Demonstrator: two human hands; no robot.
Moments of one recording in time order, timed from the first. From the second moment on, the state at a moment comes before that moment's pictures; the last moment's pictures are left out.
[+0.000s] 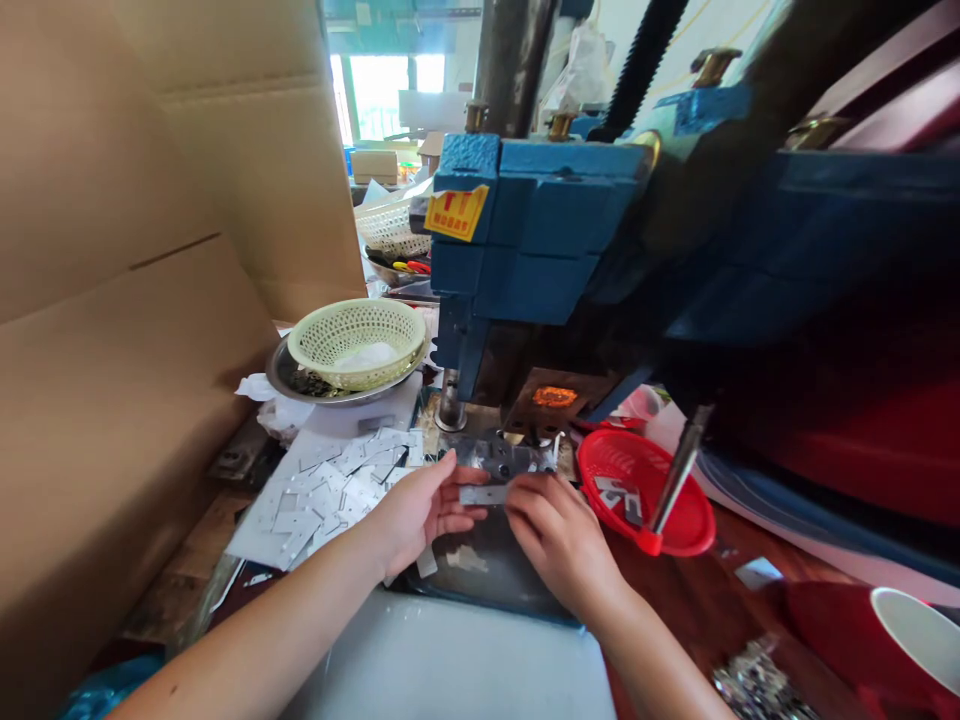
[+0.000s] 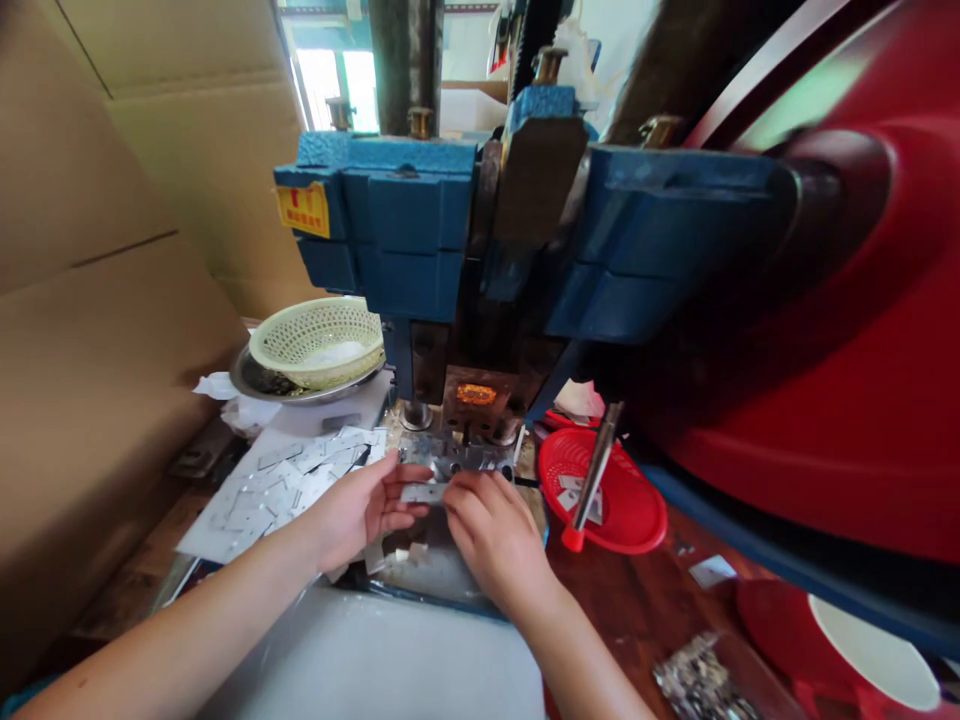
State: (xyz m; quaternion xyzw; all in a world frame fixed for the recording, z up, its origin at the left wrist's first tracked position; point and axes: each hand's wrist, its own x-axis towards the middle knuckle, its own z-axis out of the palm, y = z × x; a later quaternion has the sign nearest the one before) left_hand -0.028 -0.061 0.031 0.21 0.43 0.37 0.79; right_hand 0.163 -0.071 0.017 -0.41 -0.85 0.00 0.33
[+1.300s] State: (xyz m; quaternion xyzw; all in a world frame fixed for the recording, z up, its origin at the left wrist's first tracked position) left_hand -0.037 -0.094 -0.007 0.82 0.50 0.12 0.25; right_hand 0.213 -0.073 -0.027 -0.62 -0.68 0.12 0.38
